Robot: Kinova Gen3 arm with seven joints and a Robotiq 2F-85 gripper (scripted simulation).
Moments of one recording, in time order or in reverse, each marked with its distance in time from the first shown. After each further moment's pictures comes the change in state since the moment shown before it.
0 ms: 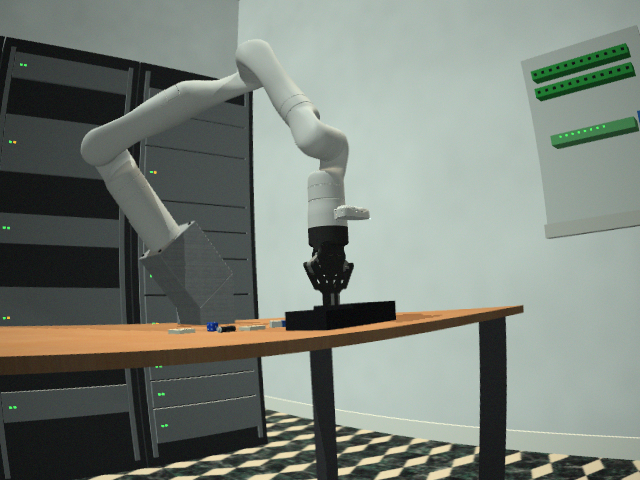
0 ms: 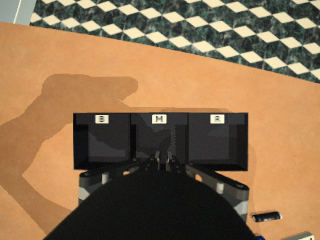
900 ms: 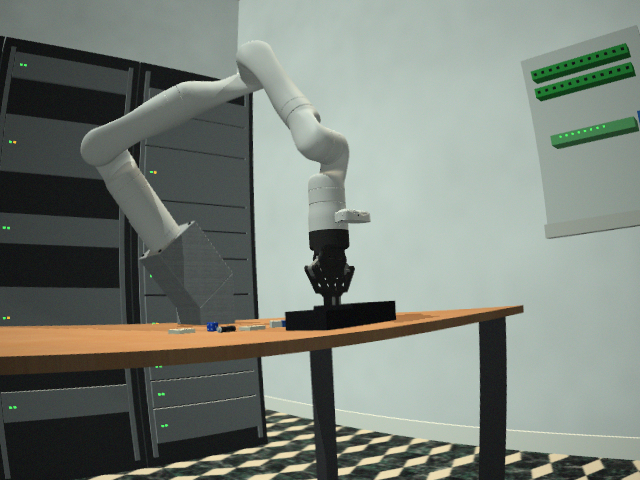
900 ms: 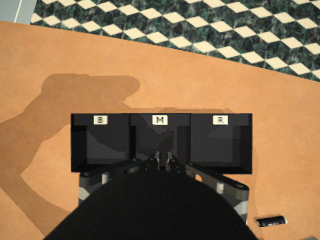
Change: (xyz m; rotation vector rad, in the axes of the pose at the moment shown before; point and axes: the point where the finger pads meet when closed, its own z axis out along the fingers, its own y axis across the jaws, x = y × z) arm 0.001 -0.001 0.006 0.002 0.004 -0.001
